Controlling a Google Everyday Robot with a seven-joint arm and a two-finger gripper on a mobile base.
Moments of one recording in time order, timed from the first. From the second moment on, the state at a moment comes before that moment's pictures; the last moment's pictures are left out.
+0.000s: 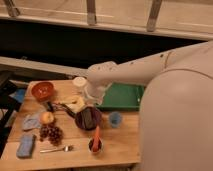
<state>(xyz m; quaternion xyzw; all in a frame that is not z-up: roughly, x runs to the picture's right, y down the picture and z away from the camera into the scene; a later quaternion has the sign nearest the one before) -0.083 0.090 0.739 -0.35 0.03 0.53 0.77</state>
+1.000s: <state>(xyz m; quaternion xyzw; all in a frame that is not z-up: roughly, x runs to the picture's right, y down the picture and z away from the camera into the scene) -0.092 0.110 0.761 -0.39 0.04 0.53 0.76</state>
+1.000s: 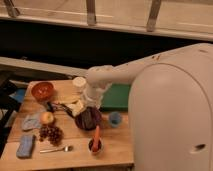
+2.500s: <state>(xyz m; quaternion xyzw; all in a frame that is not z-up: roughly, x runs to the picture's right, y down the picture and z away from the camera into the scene) -0.112 0.155 0.813 -0.44 0.07 0.54 0.72</state>
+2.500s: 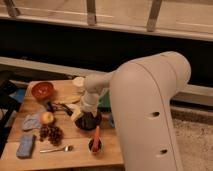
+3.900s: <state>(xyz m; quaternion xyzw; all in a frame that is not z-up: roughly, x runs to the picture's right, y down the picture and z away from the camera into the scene) -0.085 0.092 0.758 -0.39 0.02 0.56 0.73</state>
